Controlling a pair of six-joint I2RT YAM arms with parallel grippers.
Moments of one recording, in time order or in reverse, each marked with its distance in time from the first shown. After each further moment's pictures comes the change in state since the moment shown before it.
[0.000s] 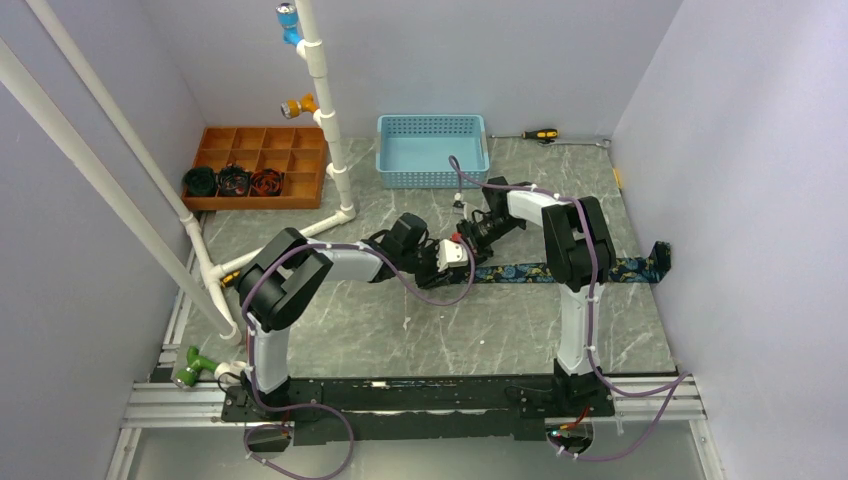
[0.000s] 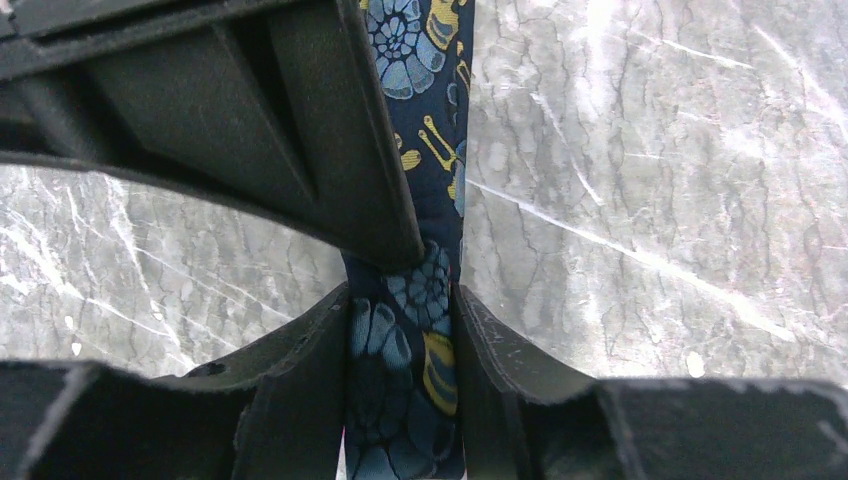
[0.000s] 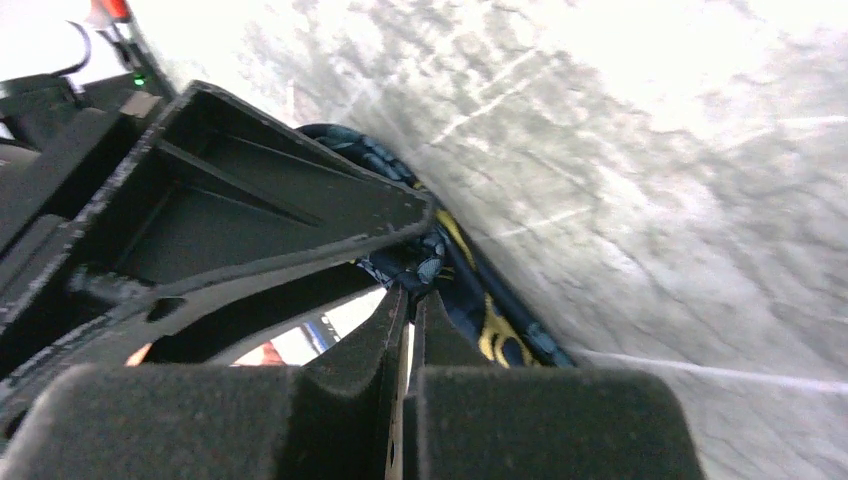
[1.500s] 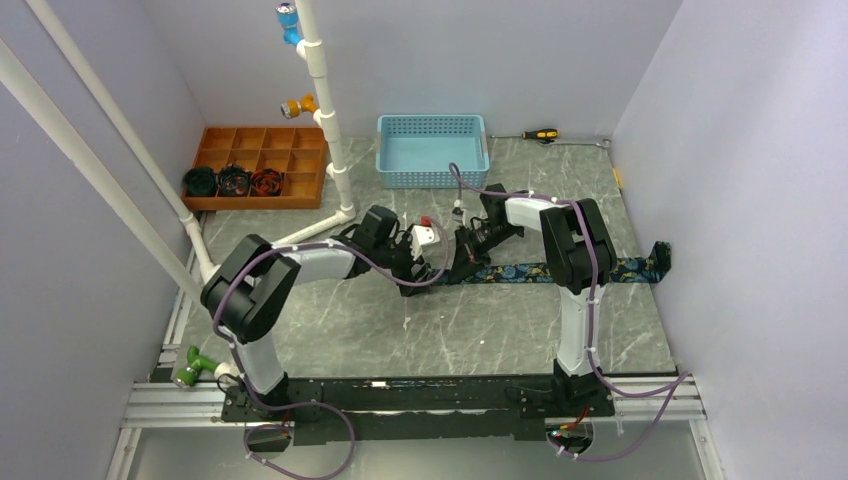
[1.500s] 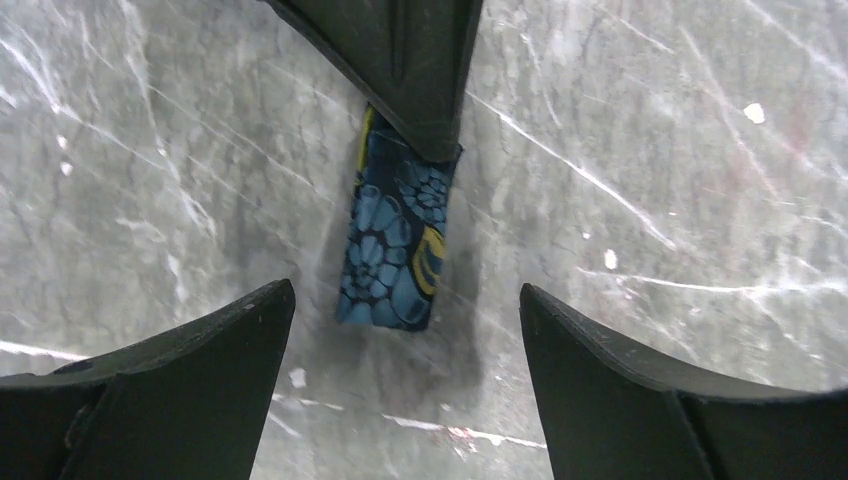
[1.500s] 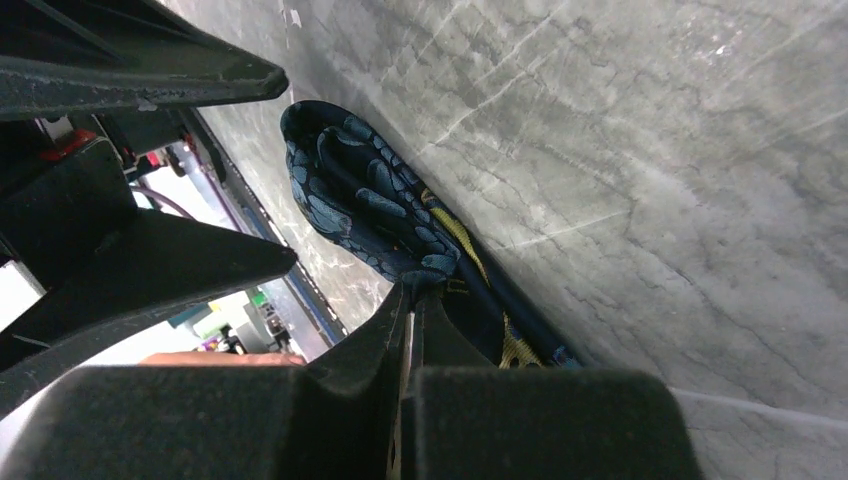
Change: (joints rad) left arm 0.136 -0.177 -0.122 -0.087 0.121 -0.185; right arm 0.018 -0.023 -0.084 0.092 0.008 0.093
